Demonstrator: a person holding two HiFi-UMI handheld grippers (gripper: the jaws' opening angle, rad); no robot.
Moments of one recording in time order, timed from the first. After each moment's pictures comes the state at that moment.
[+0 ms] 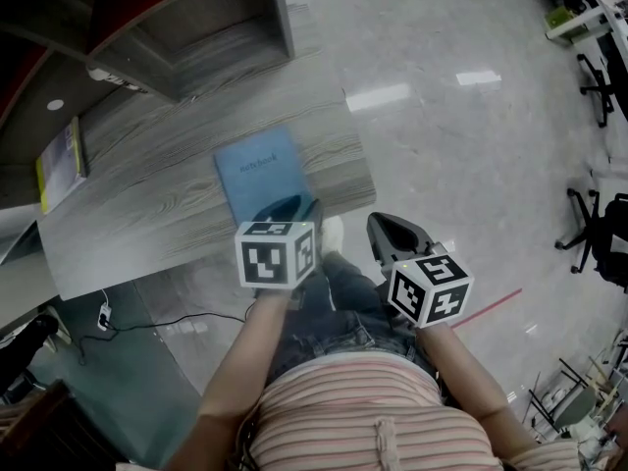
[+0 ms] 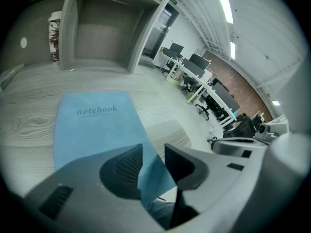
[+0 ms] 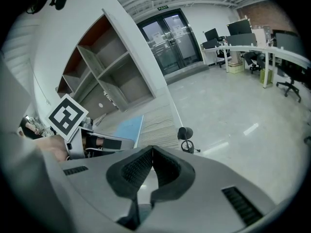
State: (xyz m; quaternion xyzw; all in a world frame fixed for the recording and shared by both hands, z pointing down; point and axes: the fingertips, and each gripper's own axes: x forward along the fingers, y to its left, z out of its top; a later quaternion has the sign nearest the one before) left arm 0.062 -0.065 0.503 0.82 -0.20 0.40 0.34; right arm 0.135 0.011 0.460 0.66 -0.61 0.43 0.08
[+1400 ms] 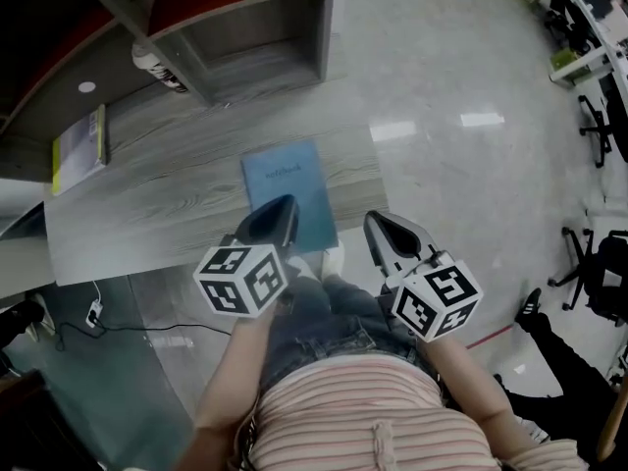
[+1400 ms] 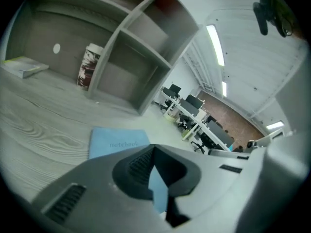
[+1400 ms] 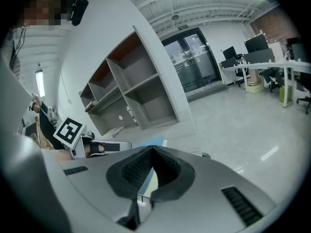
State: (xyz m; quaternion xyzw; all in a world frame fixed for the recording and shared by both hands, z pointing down) left arm 0.016 -0.118 0.426 0.88 -0.27 0.18 0.35; right arm 0.109 -0.035 0.389 0.64 -0.70 0.32 0.03
